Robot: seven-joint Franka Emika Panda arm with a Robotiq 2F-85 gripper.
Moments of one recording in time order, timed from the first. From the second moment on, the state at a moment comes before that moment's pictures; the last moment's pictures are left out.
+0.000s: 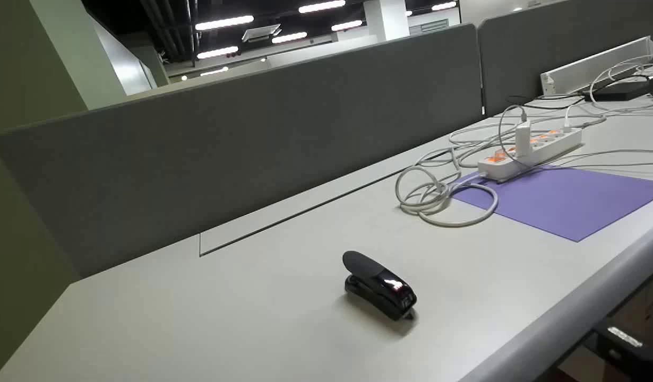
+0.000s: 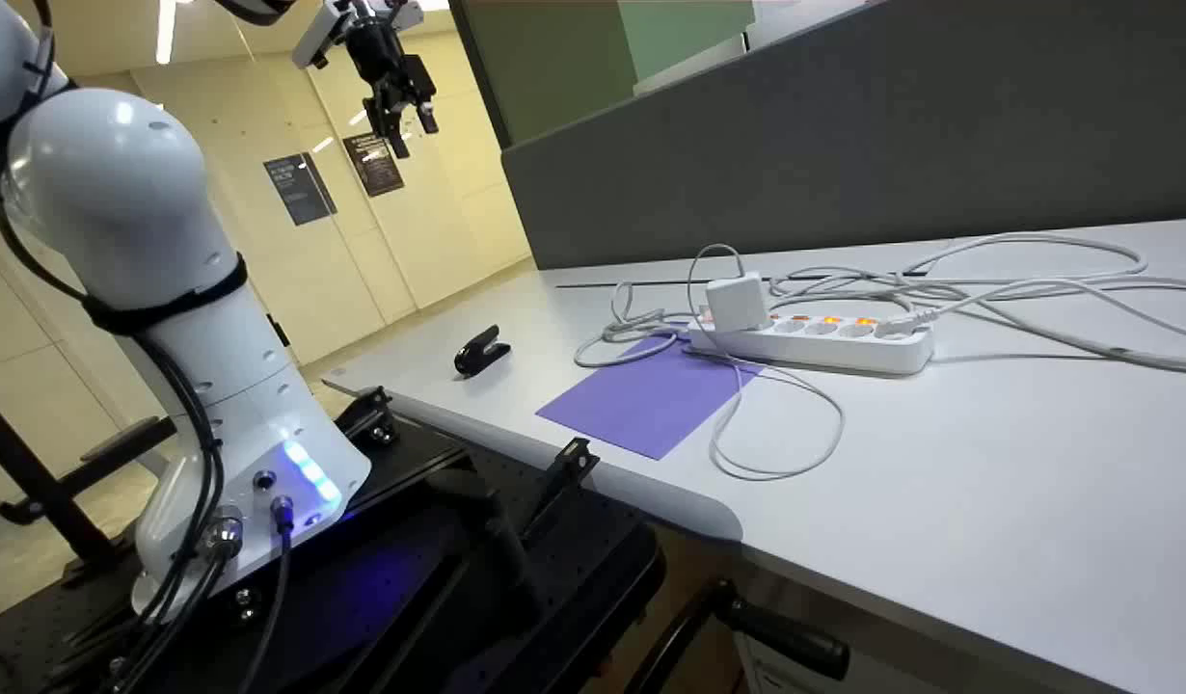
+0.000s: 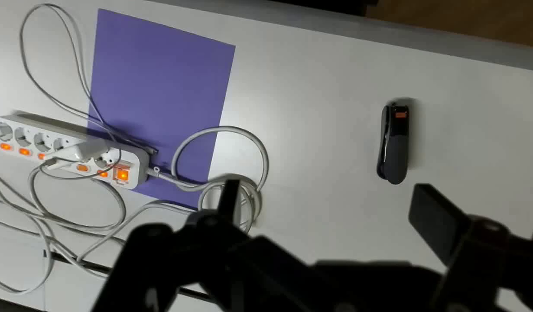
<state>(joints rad) 0.11 -0.34 0.32 -2.25 -0.01 1.82 0.26</state>
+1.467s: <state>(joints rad) 0.04 -0.35 0.22 -2.40 -0.11 2.19 0.32</state>
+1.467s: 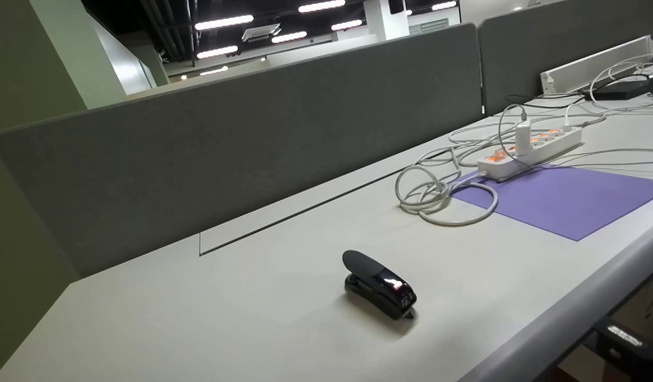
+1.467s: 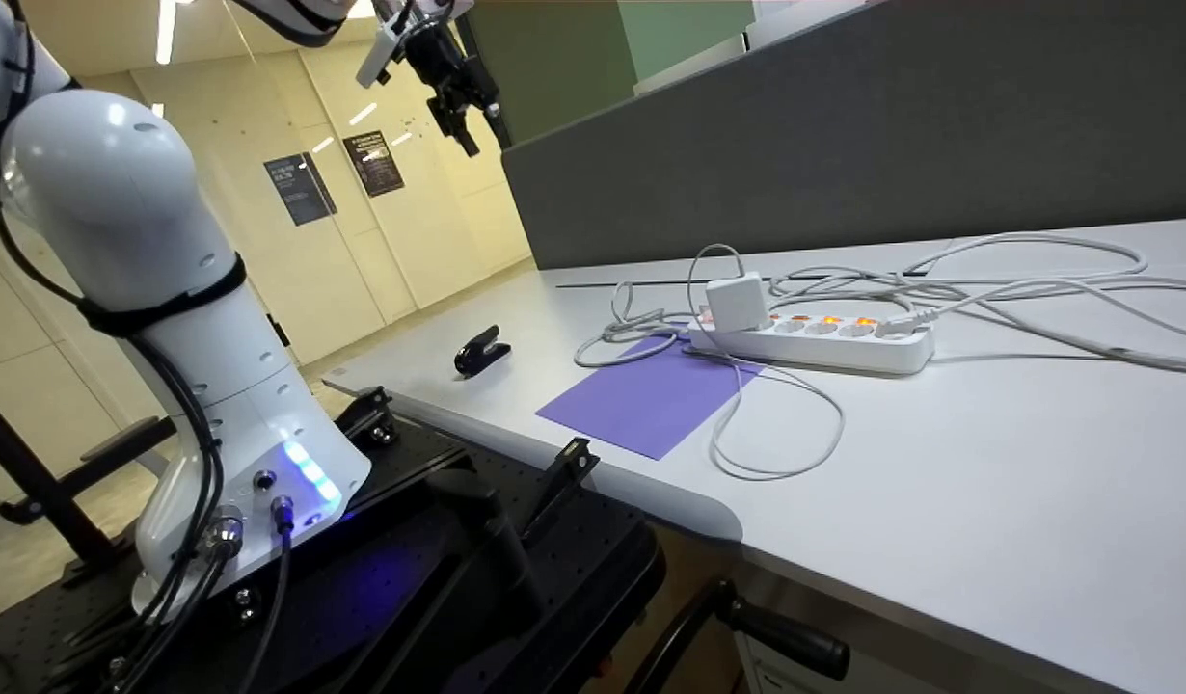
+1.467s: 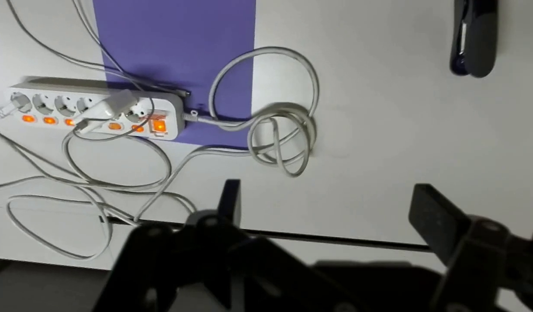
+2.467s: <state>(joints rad) -0.10 -0.35 0.05 -2.60 -0.10 2.39 0.31</state>
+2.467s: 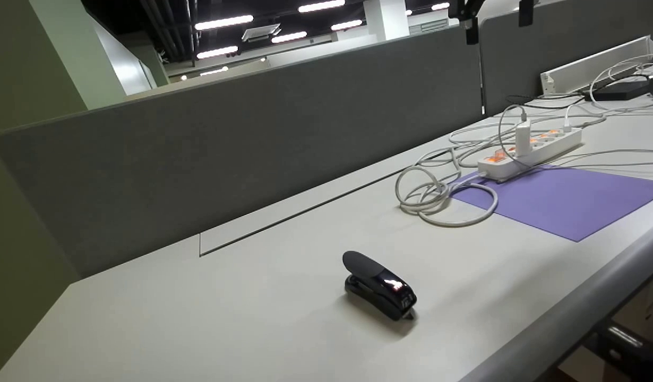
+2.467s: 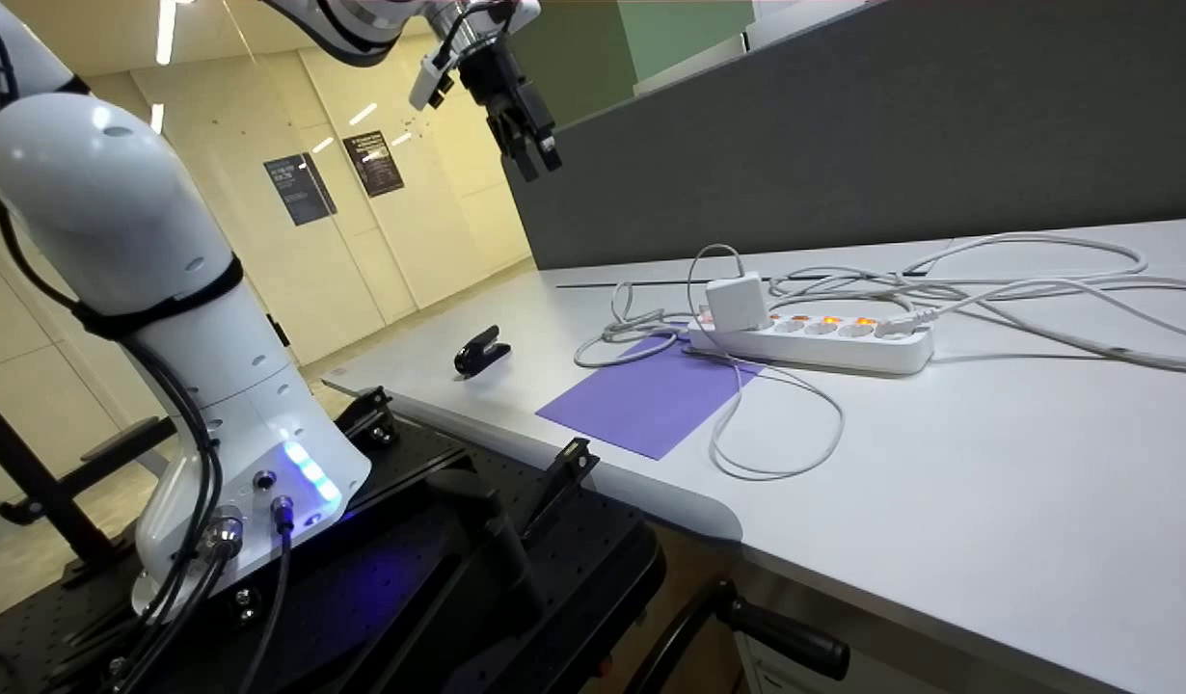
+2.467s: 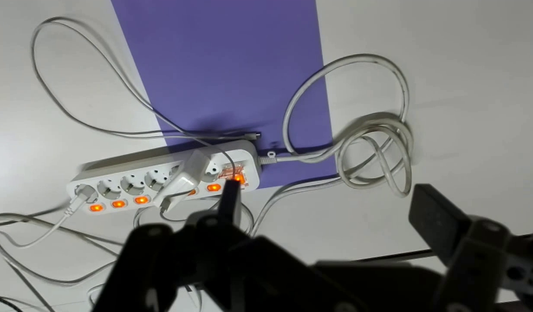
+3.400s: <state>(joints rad) -0.28 -0.22 -0.21 -2.53 -0.13 2.52 -0.05</state>
